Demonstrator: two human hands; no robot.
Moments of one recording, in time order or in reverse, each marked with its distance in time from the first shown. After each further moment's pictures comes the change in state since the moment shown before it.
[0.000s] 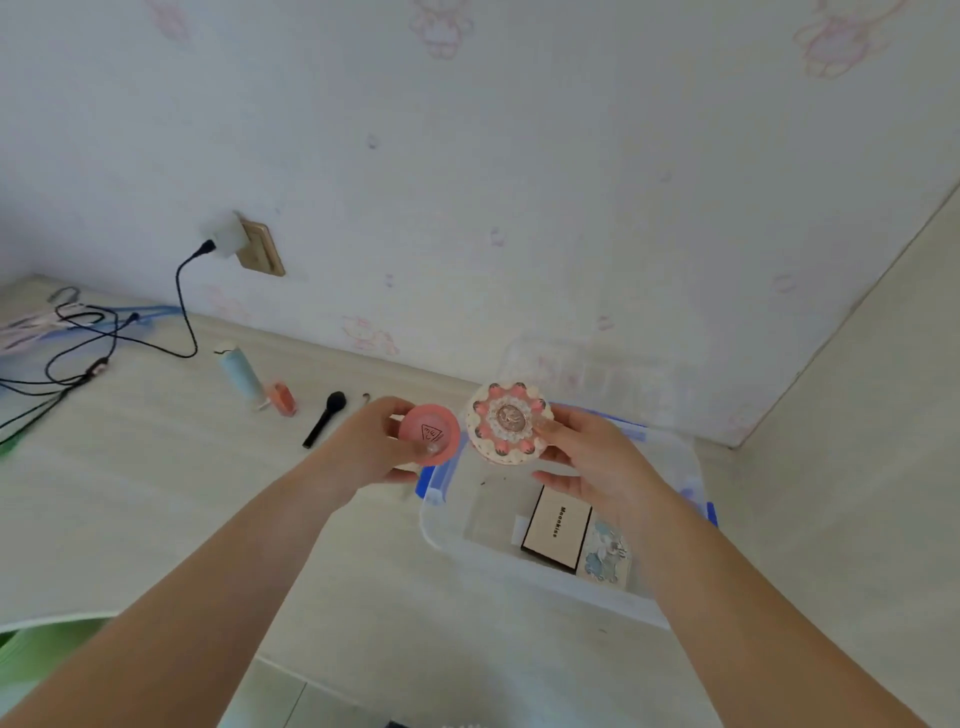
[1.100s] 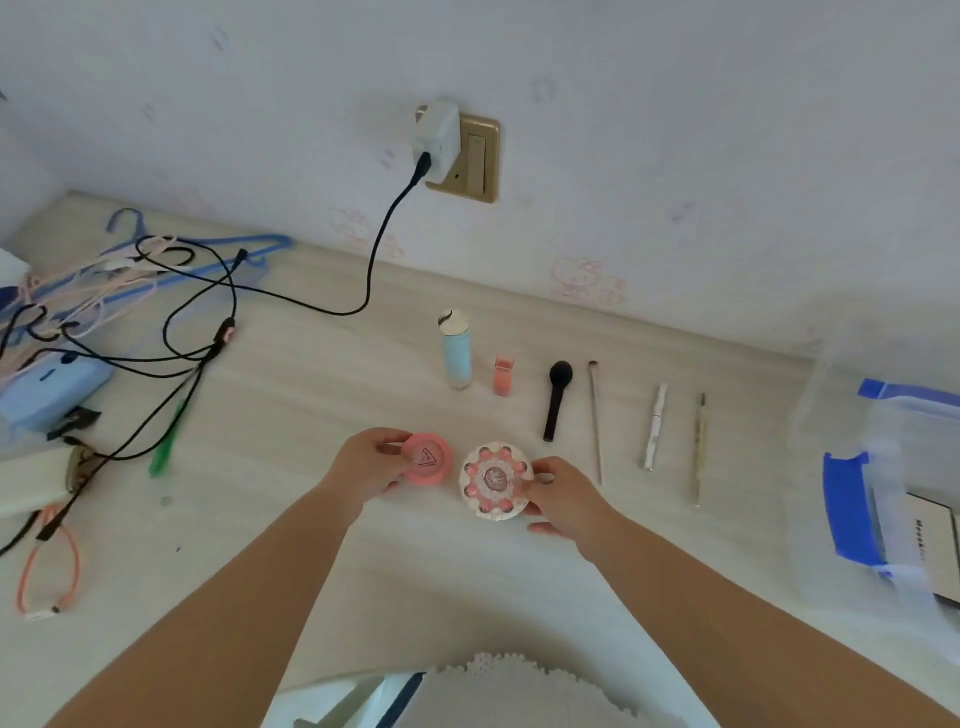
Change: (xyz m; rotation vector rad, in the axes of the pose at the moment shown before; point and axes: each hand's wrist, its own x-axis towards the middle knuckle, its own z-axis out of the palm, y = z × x) left_hand 0.135 -0.209 -0.321 0.011 0.076 -0.366; right_hand 0.162 0.106 0.355 -0.268 0.073 0.447
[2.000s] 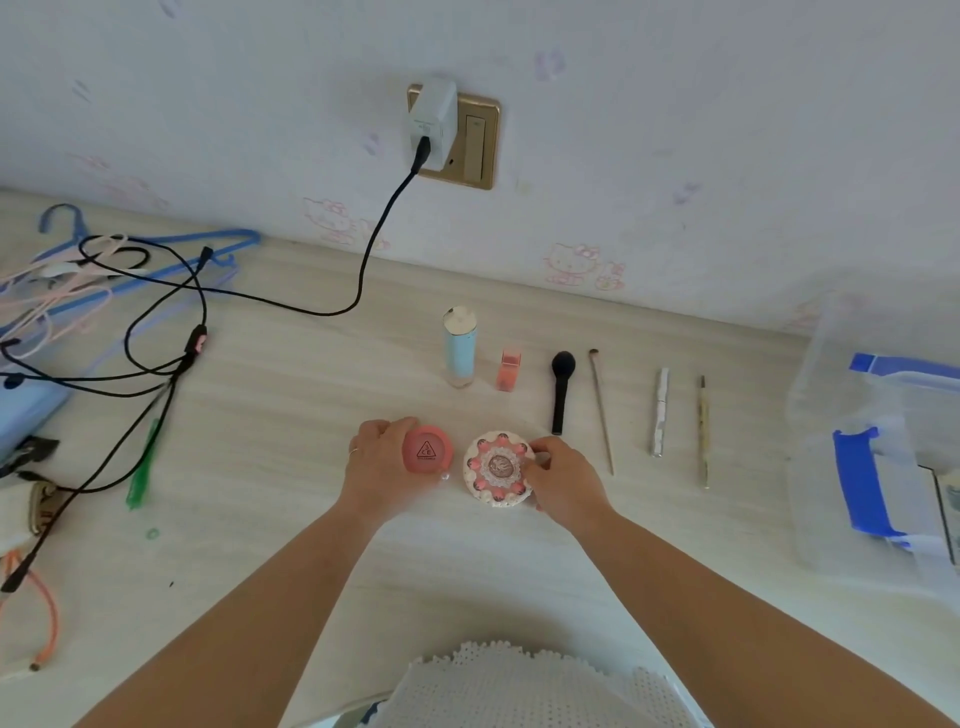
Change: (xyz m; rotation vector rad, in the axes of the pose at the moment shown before) left_hand 0.022 -0.014 0.004 0.560 0.065 0.296; right_hand 0.027 0.004 0.022 -0.327 0.270 -0.157
